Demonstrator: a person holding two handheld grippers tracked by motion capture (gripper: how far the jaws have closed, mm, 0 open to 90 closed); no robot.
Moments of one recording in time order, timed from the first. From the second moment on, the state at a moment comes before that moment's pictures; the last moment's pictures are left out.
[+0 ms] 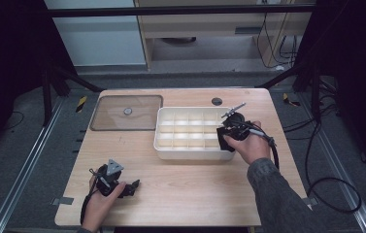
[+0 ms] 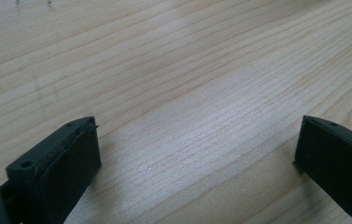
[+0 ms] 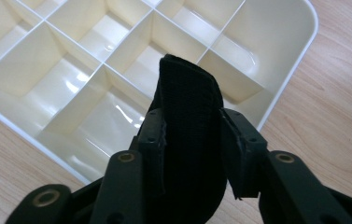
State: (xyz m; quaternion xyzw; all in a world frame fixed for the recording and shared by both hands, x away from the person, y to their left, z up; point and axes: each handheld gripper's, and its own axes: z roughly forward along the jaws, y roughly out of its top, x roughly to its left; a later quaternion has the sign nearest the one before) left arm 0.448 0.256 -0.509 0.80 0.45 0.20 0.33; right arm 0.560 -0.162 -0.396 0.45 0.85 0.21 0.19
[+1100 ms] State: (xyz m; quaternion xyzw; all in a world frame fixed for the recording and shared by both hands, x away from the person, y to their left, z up) left arm 0.448 0.256 -0.509 0.81 0.45 0.20 0.33; right arm 0.561 -0.165 -0.414 0.45 0.86 0.17 0.18
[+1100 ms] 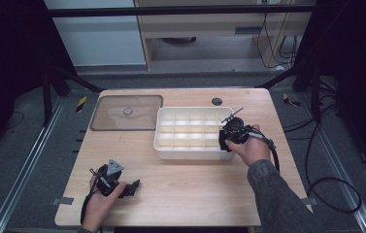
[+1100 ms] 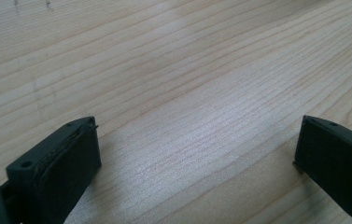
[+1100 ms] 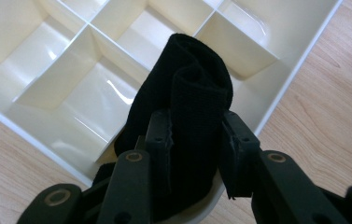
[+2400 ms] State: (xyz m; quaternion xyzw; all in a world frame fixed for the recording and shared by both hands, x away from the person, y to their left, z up) left arm 0.448 0.256 -0.508 0.81 0.45 0.19 0.33; right arm 0.570 -0.177 -0.309 0.41 0.87 0.19 0.18
